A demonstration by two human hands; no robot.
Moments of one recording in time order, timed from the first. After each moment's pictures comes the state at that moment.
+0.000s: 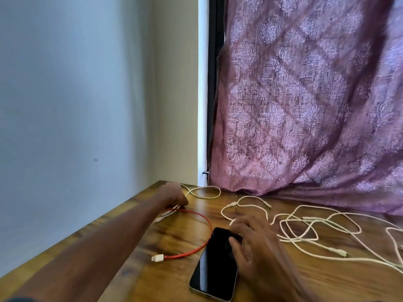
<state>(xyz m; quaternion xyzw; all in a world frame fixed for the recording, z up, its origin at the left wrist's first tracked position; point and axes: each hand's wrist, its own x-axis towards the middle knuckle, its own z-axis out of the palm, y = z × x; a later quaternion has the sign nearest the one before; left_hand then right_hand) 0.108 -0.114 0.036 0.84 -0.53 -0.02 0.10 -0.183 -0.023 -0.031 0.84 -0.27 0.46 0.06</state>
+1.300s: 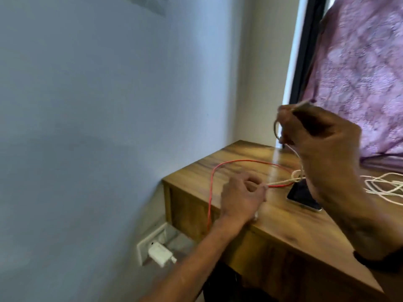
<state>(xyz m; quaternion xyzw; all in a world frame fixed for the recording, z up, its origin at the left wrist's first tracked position) 0.025 0.211 -0.013 0.67 -0.47 -0.11 0.56 -0.098 0.183 0.093 0.66 -0.08 0.64 -0.39</state>
